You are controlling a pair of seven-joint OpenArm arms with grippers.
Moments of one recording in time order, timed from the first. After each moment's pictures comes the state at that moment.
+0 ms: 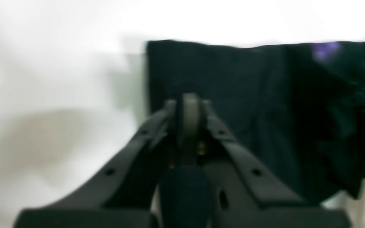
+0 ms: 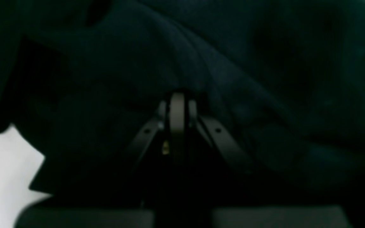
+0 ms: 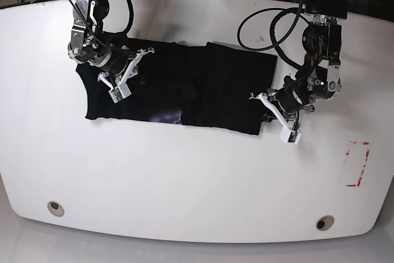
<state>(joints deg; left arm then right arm) -4.8 -14.0 3.1 91.3 -30.9 -12.2 52.7 -7.0 9.6 12.2 84.3 22.2 40.9 -43.4</state>
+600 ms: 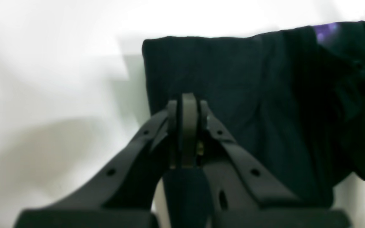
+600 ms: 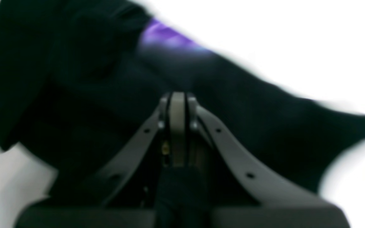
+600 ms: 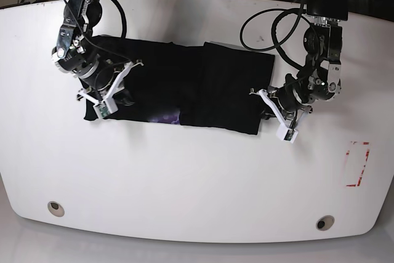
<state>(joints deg) -5.3 -14.1 3.1 87.9 -30.9 -16.8 52.3 -5.9 8.1 18.4 103.0 21.5 40.4 -54.0</state>
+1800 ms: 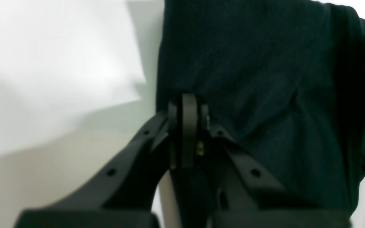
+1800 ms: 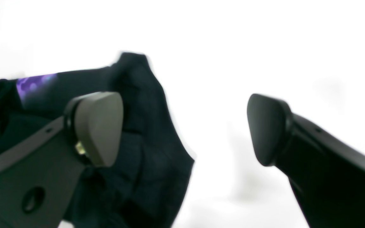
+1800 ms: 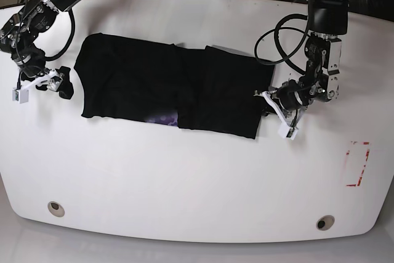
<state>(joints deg) -10.5 -14.8 3.2 67.8 -34.1 -24.0 45.2 3.1 13.9 54.7 81.7 38.4 40.3 -70.3</state>
